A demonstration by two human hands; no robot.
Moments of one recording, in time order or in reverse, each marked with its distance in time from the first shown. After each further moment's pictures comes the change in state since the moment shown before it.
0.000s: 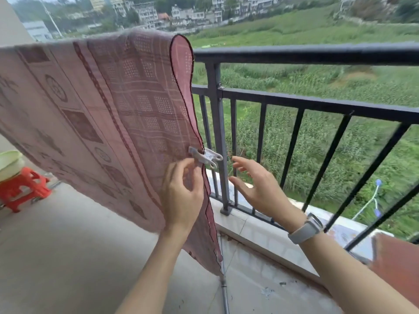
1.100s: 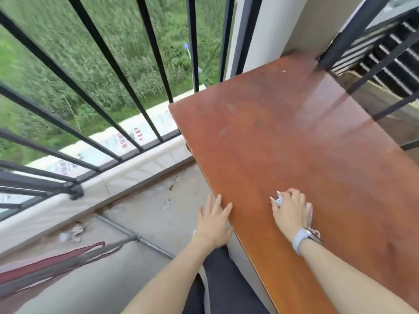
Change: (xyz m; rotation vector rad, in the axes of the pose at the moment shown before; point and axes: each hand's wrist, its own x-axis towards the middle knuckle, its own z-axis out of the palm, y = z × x) left_hand -0.404 0.051 0.222 0.349 -1.974 0.842; right_hand -0.515 0.153 -0.041 -0.672 0.175 1.780
